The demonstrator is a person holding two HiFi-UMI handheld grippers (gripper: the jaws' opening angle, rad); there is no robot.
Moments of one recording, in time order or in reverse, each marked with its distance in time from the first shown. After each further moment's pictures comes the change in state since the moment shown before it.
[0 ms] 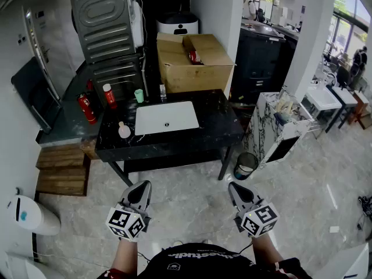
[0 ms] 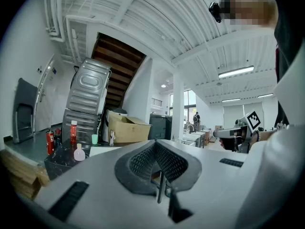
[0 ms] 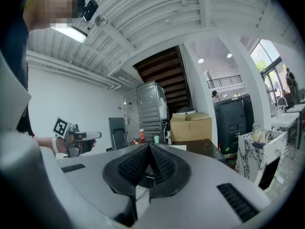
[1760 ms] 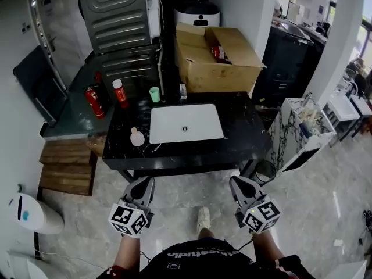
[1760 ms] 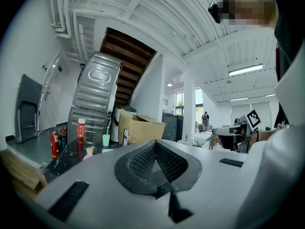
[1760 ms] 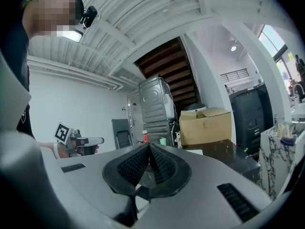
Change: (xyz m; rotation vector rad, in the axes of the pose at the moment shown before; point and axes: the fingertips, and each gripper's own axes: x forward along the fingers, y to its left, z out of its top) left arm 0.089 0.162 -0.026 -0.015 0.014 0.059; right arm 0.205 -0.014 -0.004 0.009 -0.009 0.090
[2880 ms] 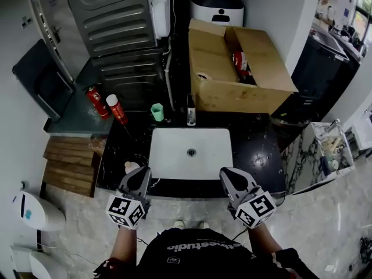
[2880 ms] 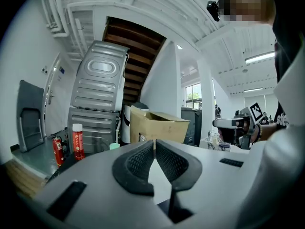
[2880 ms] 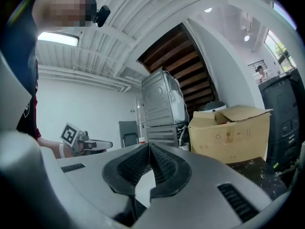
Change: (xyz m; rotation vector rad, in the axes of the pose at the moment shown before) left arm 0.235 0.147 0.033 0.037 0.054 0.129; right arm 0.263 -0.141 0.064 -0.040 -0.025 0.210
